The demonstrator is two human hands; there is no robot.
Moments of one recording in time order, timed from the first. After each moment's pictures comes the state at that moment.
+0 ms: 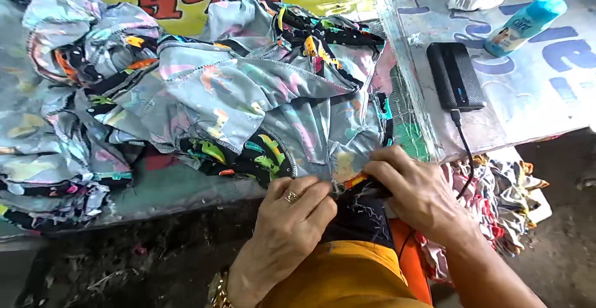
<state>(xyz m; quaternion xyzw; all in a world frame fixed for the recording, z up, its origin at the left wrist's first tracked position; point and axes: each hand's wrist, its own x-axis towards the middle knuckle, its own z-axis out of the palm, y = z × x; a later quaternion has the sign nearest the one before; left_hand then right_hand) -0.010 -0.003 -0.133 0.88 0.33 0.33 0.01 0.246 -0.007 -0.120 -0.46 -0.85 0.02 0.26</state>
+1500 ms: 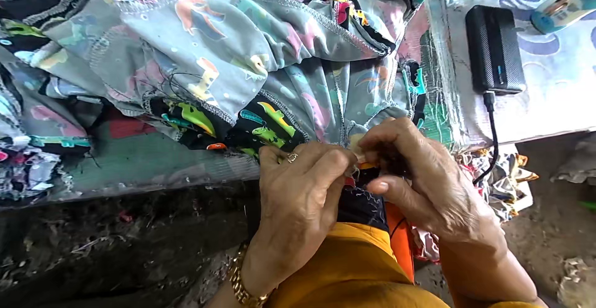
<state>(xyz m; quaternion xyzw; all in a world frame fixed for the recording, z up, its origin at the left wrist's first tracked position) 0.013 0.002 -0.118 0.77 0.45 0.41 0.18 0.217 0.012 -0.093 -0.42 -0.81 0.26 0.32</state>
